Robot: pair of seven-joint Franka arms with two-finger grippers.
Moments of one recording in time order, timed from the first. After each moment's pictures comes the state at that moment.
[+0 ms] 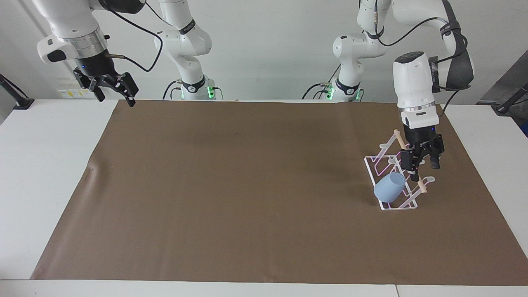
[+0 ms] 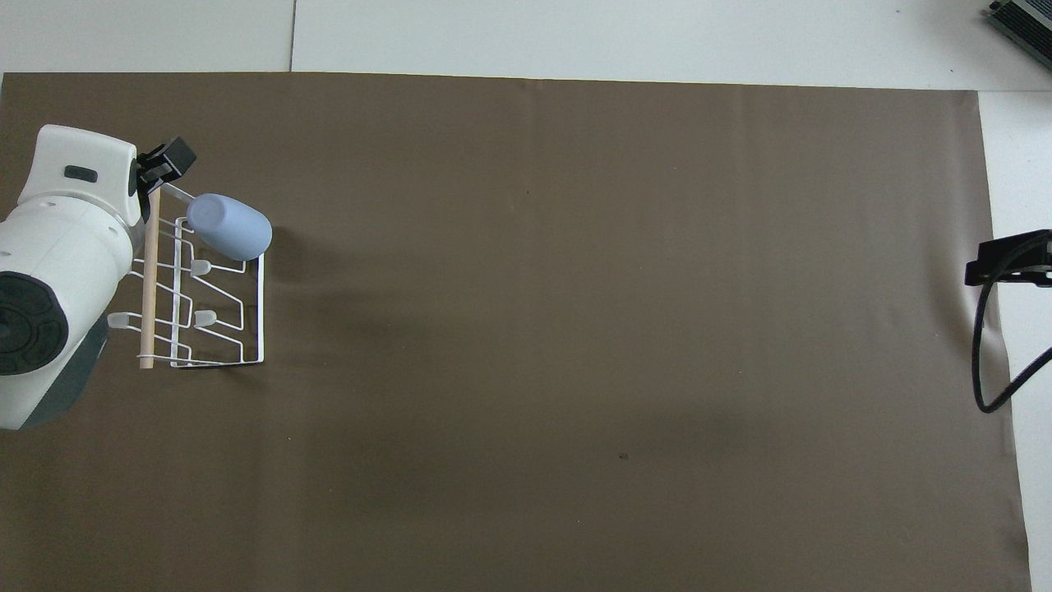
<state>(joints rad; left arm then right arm) 0.03 0.00 -0.11 -2.08 0.71 2.69 -1.06 0.01 -0.07 -0.07 -1.60 -0.03 1.55 0.12</state>
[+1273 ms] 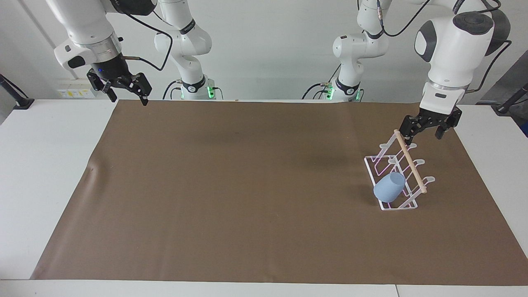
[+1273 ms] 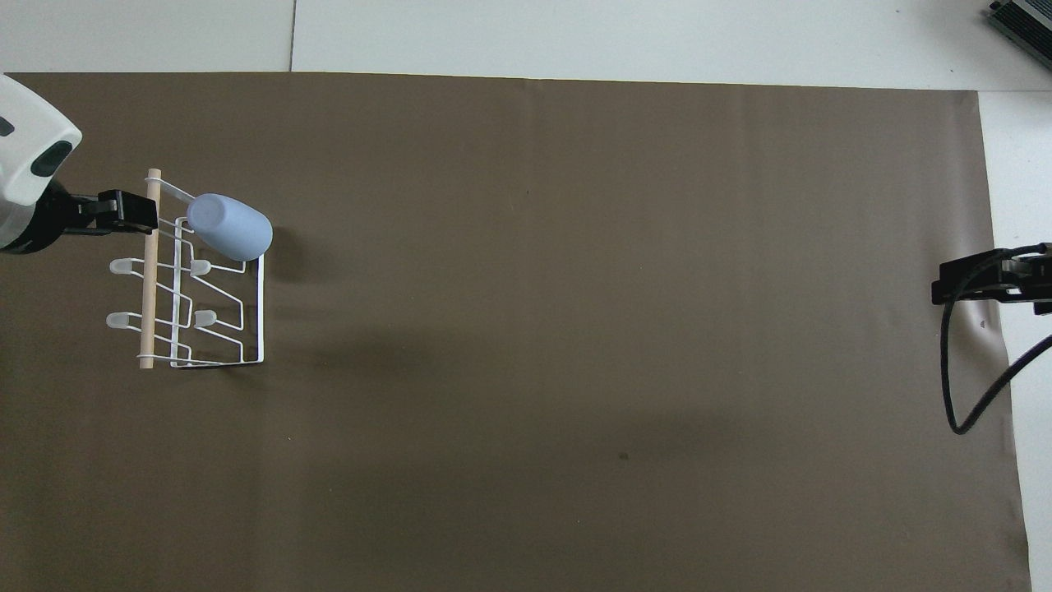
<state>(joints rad) 0.03 0.00 -0.14 -1.69 0.16 1.78 -0.19 0.03 -0.07 -0.06 -1.60 -0.03 1.51 0.09</state>
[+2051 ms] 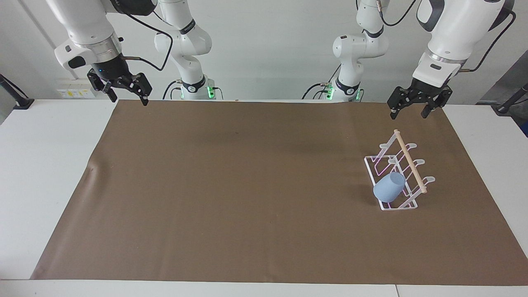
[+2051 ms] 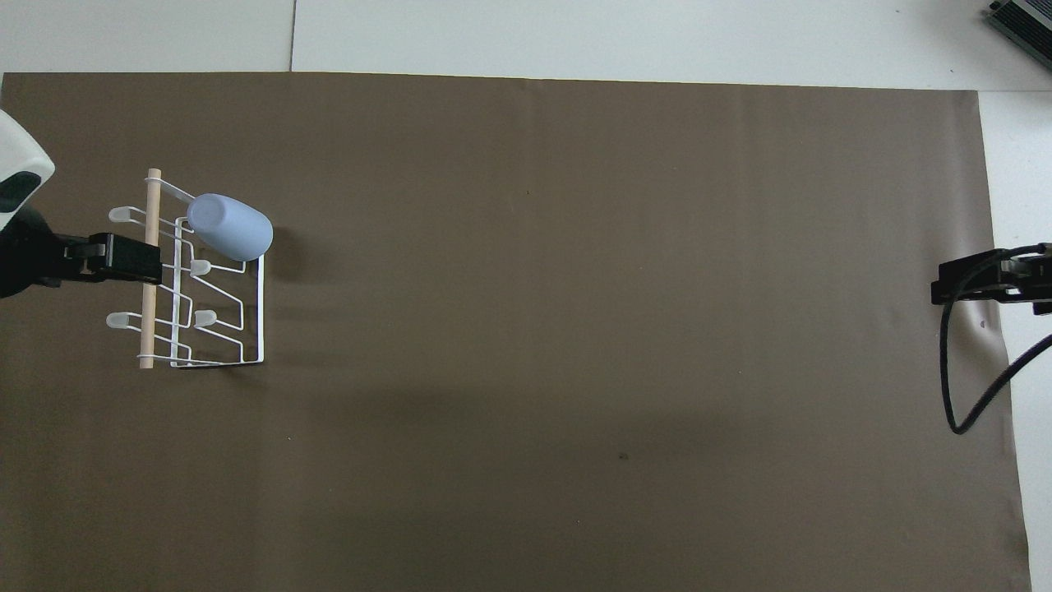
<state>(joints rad) 0.03 -0.08 -0.16 -1.66 0.01 1.59 -0.09 0.03 -0.07 -0.06 -1.60 -0.03 1.51 0.09</state>
